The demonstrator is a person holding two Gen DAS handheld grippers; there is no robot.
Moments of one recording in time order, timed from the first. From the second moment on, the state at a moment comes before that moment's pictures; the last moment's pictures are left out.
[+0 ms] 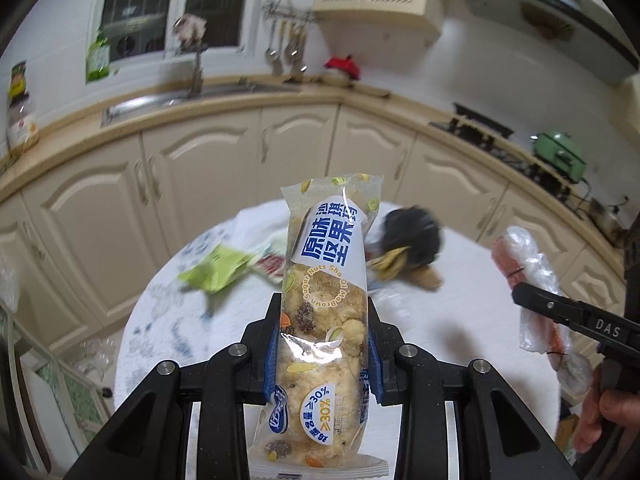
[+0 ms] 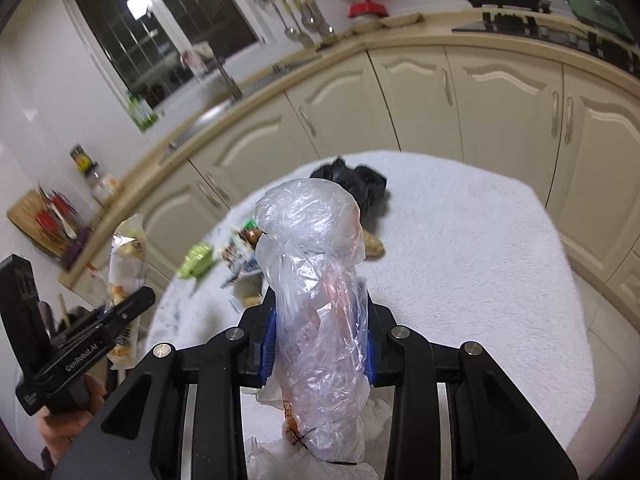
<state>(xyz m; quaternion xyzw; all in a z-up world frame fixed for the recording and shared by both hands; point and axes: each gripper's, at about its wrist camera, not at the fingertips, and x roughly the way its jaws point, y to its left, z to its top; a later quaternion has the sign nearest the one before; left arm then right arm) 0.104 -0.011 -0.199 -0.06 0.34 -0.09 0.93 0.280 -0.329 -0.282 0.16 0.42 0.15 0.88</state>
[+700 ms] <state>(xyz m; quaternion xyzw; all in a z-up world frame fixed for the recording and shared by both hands) 0.062 -0.234 -0.196 0.02 0.30 -0.33 0.89 0.151 -0.557 -0.225 0.20 0.34 -0.07 0.92</state>
